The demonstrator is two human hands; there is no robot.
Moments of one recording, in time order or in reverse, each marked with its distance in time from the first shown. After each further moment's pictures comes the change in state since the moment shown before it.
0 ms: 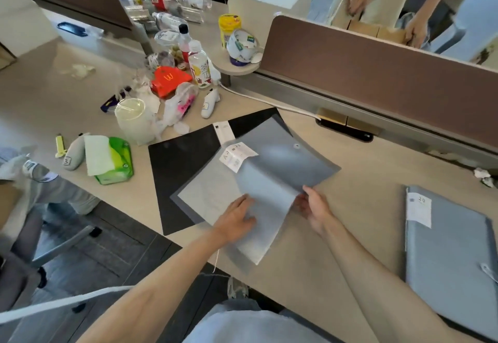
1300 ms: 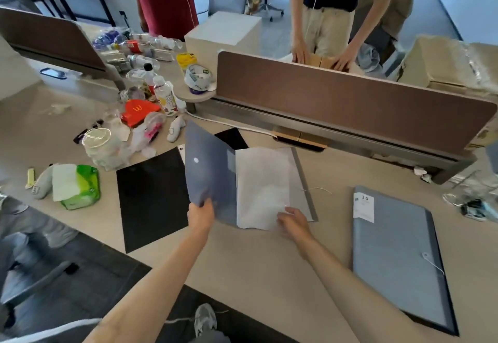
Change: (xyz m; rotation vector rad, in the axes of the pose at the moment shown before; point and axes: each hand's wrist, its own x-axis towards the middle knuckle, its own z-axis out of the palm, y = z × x) left_hand -0.001 0.093 0.013 -0.923 0.593 -0.446; right_hand -0.037 -0.002 -0.103 -0.332 0.007 -0.077
